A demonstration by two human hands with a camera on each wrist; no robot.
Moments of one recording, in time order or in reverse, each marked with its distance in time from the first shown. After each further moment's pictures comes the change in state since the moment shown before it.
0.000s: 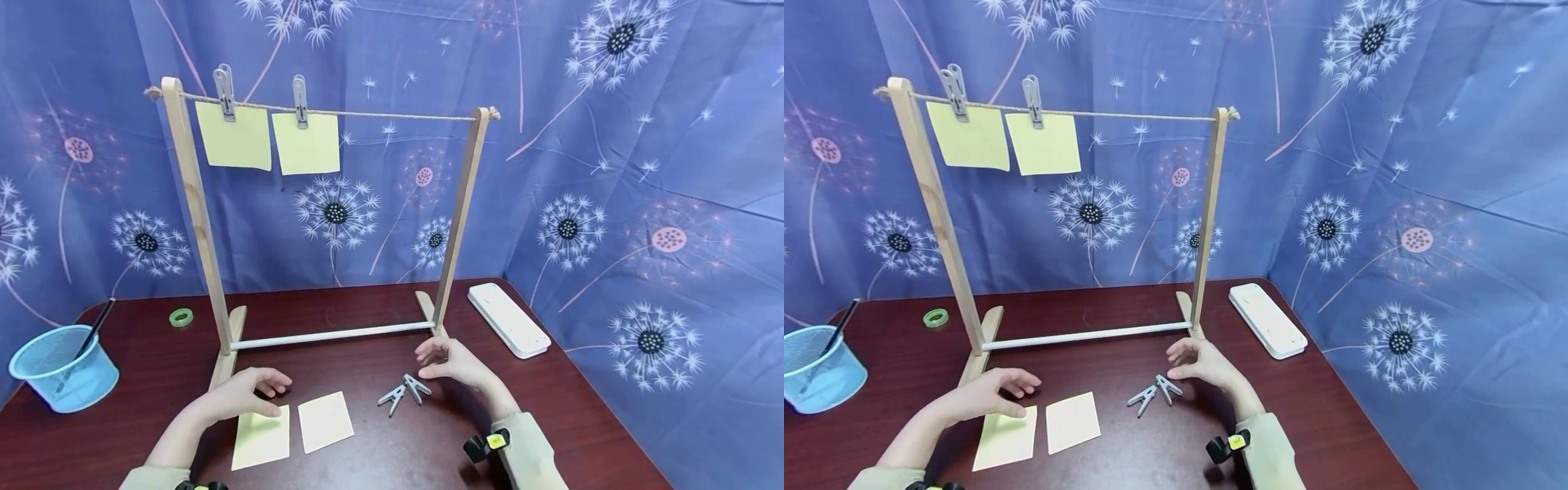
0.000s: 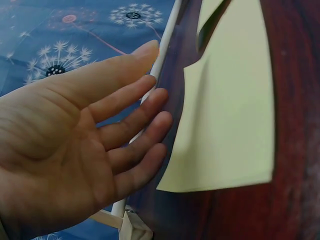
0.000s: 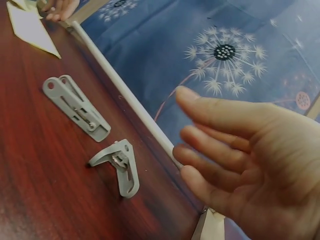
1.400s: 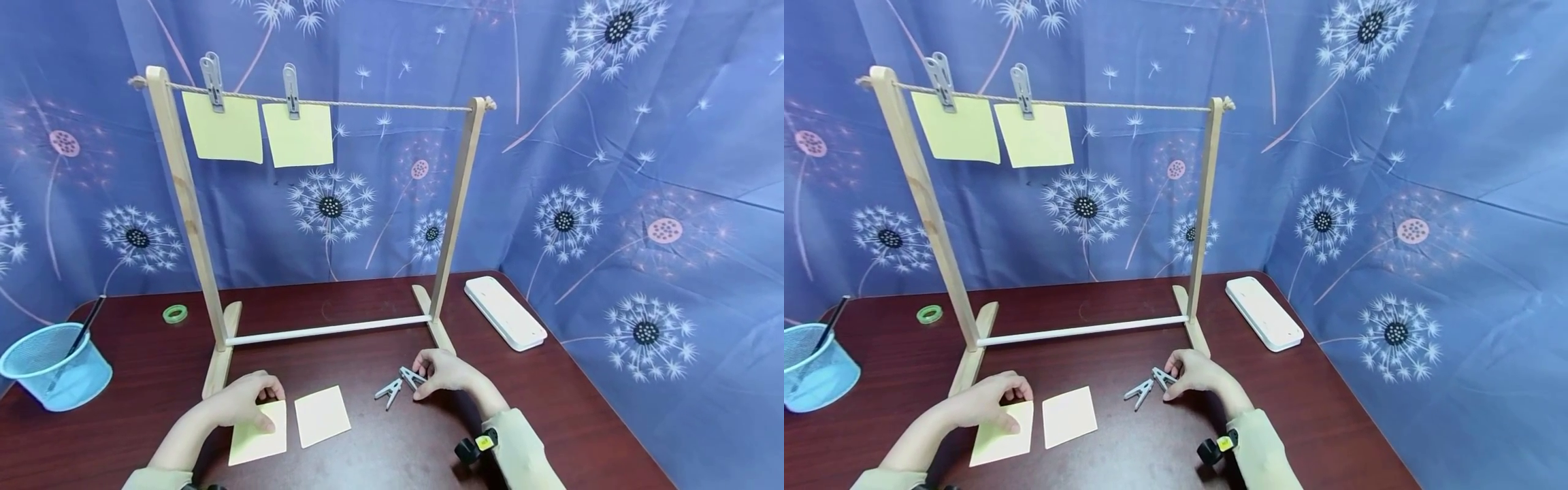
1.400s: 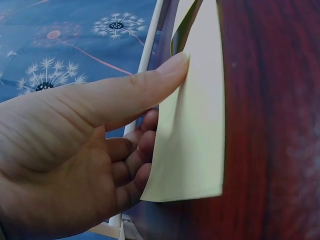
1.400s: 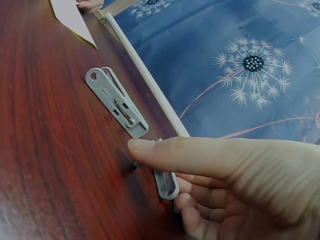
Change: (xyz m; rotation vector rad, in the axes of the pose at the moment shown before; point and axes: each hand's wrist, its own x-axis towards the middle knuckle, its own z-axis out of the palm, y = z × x) left_hand -0.001 -0.003 0.014 0.233 0.026 0.049; right_hand -0.002 0.000 0.019 -0.281 -0.095 0.130
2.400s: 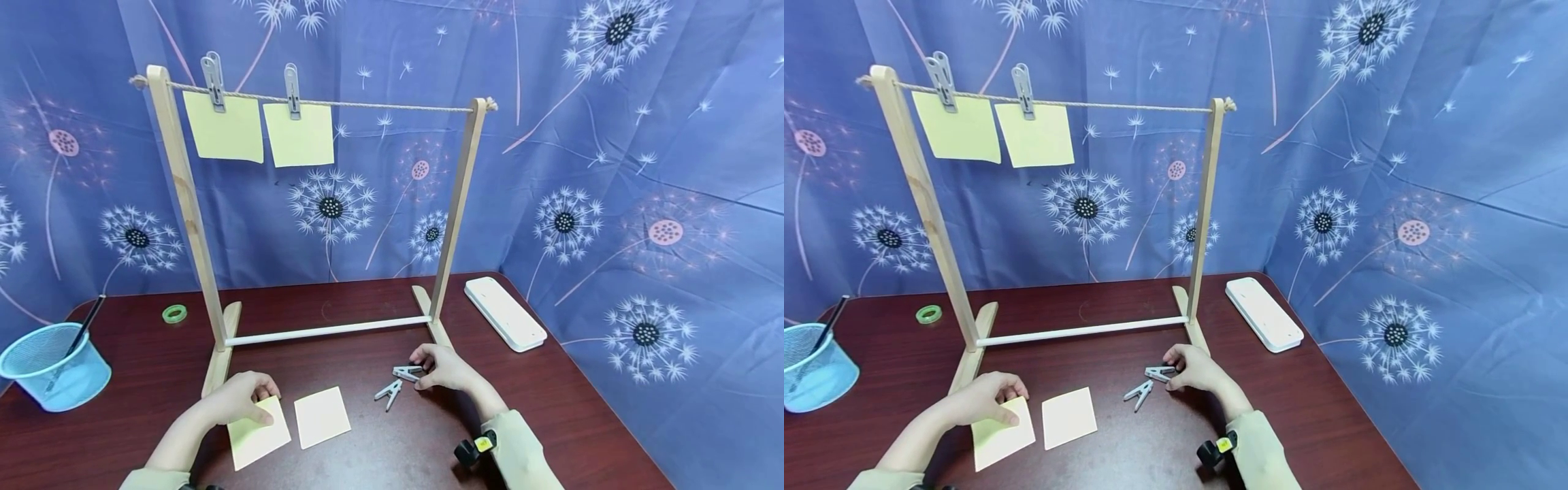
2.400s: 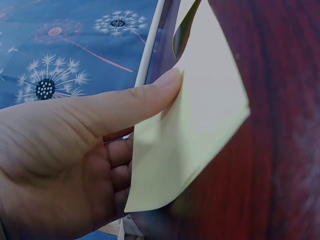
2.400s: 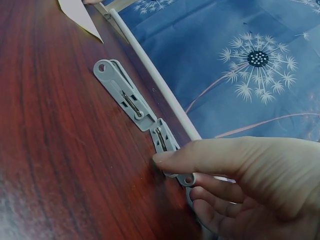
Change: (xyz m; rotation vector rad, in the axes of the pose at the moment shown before) left_hand -0.001 0.000 -0.003 -0.023 0.056 -0.089; right_hand 0.004 0.004 -0.001 -0.011 0.110 -0.050
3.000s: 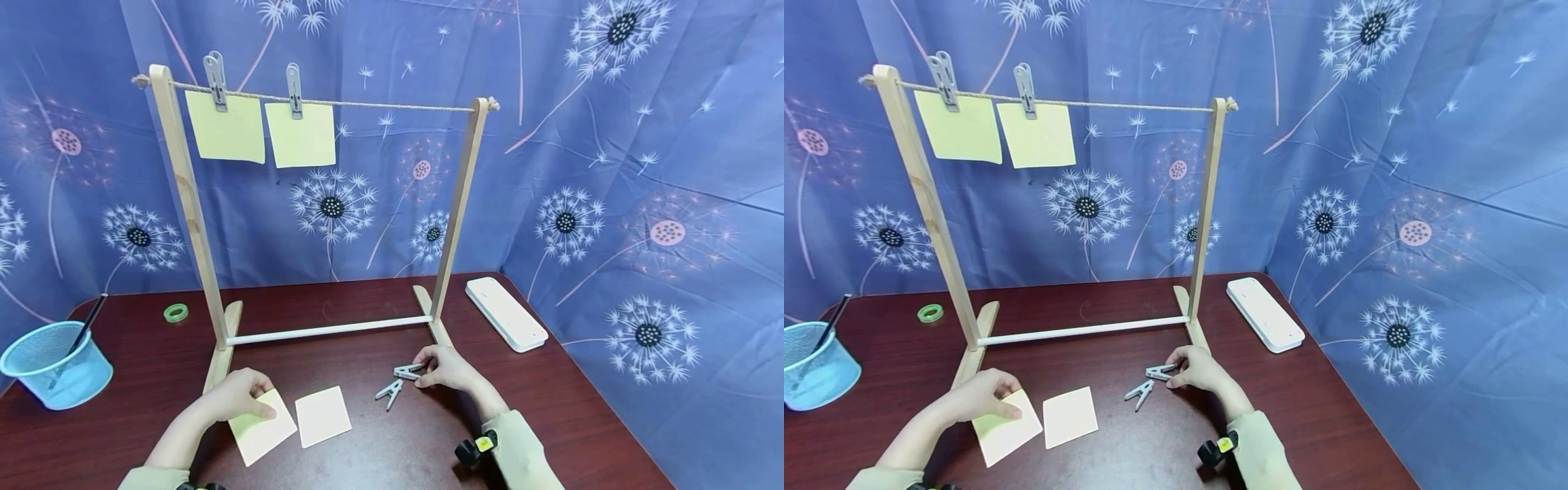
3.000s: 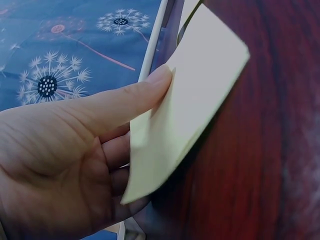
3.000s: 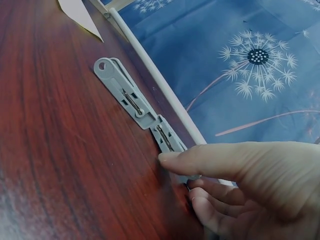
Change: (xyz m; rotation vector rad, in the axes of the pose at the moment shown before) left_hand -0.001 0.001 -0.001 -0.043 0.019 -0.060; right_hand 0.000 0.004 0.002 0.020 0.009 0.037
